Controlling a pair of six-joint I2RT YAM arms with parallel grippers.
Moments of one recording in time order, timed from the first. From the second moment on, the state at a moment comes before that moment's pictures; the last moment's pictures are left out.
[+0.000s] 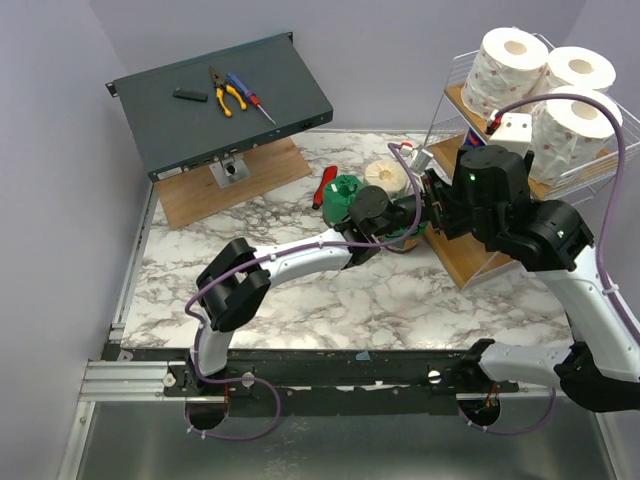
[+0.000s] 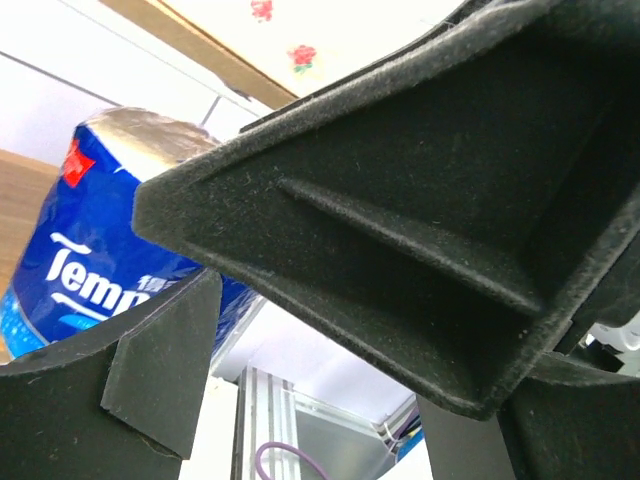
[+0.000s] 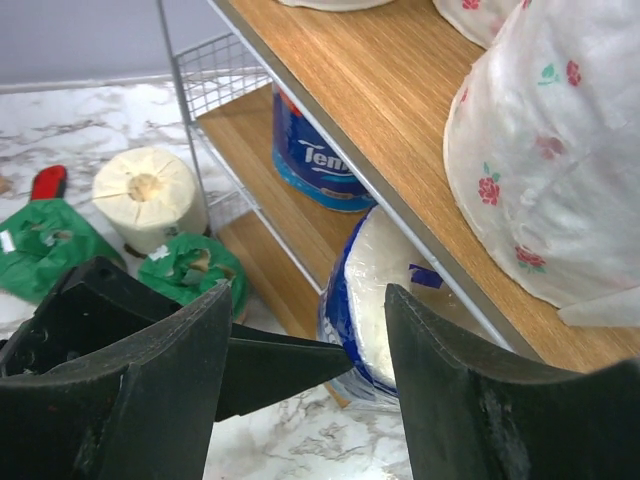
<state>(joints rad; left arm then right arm) -1.02 1.96 1.53 0.87 0.37 -0.86 0.74 1.18 1.69 -1.06 0.98 0.31</state>
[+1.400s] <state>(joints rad) -0.90 1.46 0.62 0.97 0.16 -0.86 0.75 0.95 1.08 -0.78 1.00 0.52</state>
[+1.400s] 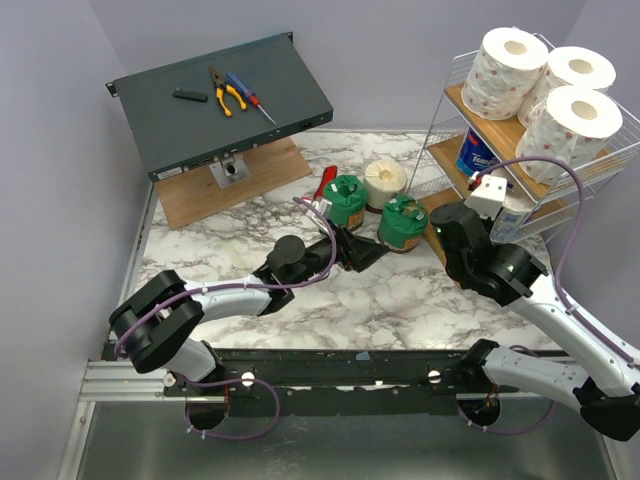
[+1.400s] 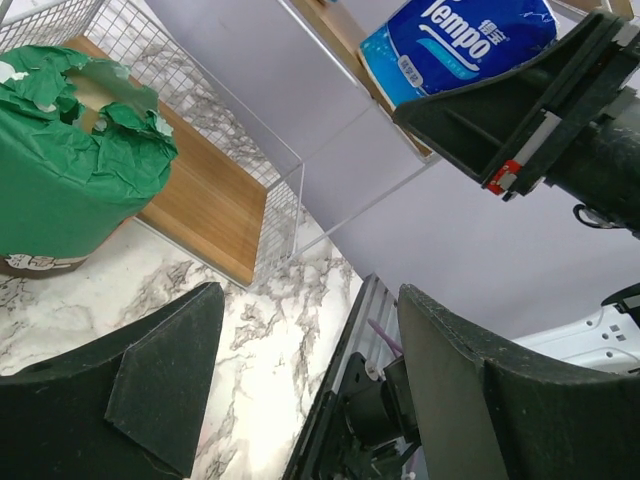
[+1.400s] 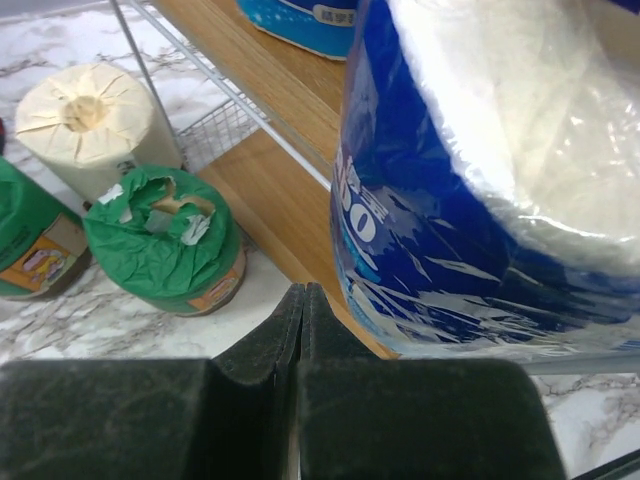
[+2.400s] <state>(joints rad) -0.86 1.43 0.55 1.02 0.16 -0.89 0.64 0.88 1.11 -0.67 0.93 0.42</state>
